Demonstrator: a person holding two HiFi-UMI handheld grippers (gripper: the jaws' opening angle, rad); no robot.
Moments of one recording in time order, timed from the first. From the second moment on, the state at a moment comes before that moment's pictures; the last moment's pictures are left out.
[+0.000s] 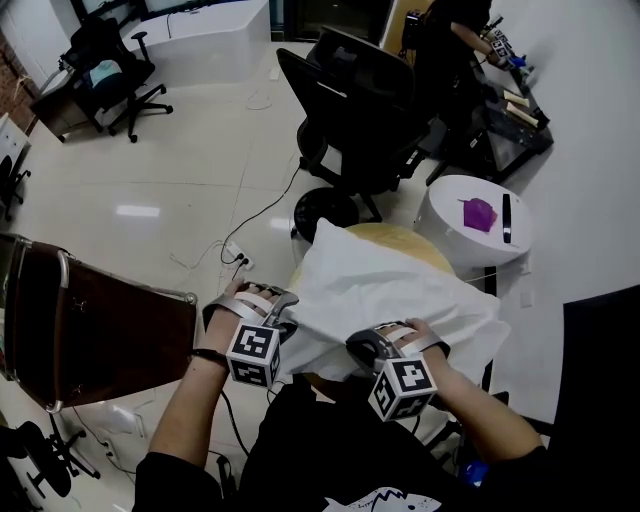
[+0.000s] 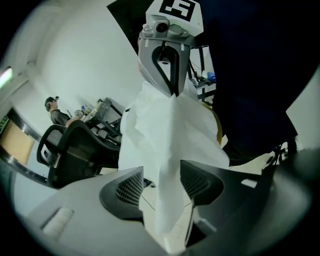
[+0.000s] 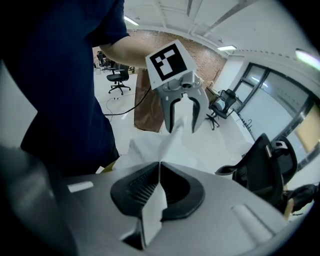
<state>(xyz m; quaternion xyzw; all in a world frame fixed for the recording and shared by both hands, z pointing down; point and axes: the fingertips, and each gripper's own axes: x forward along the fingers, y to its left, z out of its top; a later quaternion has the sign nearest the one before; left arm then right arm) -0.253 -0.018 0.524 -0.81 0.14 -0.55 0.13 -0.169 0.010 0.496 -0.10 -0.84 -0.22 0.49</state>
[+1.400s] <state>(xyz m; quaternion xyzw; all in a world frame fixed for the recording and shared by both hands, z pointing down) -0.210 0.068 0.618 -0.84 0.14 -0.51 0.04 -0.260 -0.073 0.541 -0.17 -0.81 0.01 0.56</state>
